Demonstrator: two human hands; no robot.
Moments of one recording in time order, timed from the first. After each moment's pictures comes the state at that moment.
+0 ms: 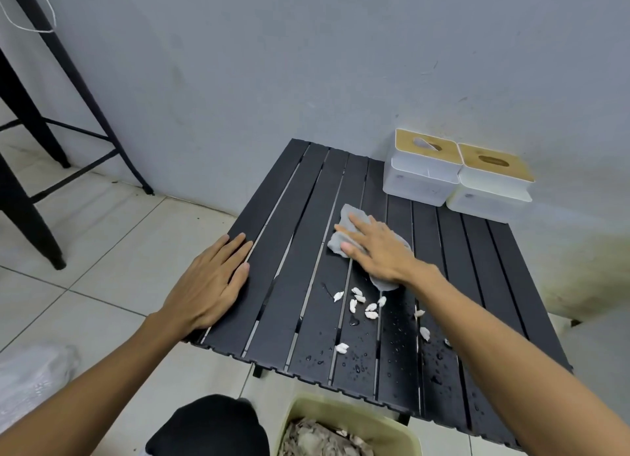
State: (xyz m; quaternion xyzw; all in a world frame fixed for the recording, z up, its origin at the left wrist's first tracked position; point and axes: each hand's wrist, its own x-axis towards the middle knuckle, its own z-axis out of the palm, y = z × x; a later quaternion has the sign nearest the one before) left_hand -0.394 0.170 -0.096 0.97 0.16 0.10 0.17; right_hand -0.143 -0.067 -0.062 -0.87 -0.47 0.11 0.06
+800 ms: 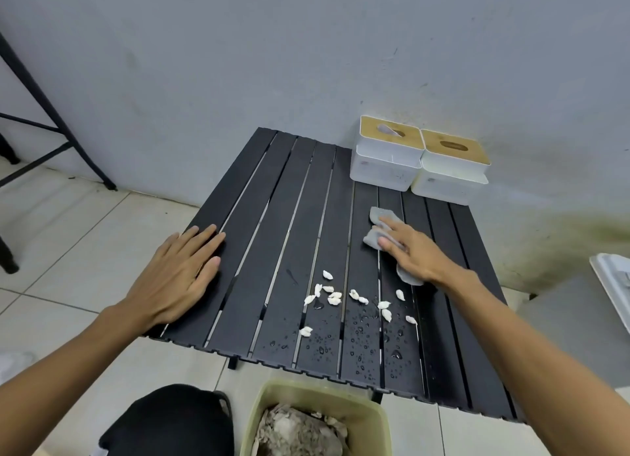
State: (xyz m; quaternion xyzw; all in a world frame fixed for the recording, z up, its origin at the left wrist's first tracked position) left_hand -0.392 0.163 -0.090 0.98 0.13 0.09 0.12; right_hand -0.123 -0.185 -0.043 -0.90 -0.39 0.09 0.16
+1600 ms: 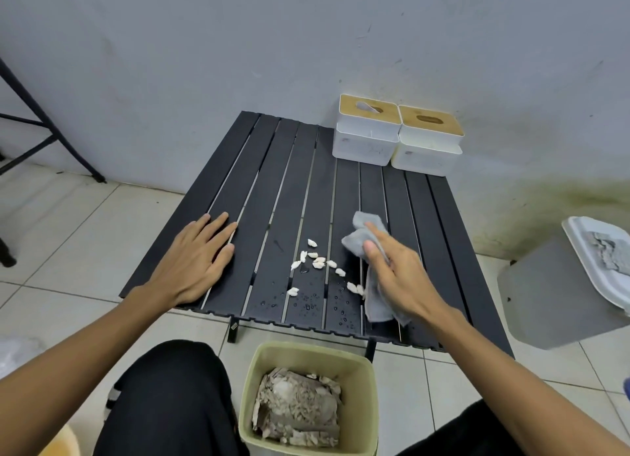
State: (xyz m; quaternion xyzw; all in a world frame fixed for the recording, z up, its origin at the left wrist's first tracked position) left_hand -0.391 0.122 -0.087 0.98 0.10 0.07 0.13; right_hand -0.261 -0.212 -0.035 -0.88 -0.30 0.05 0.35
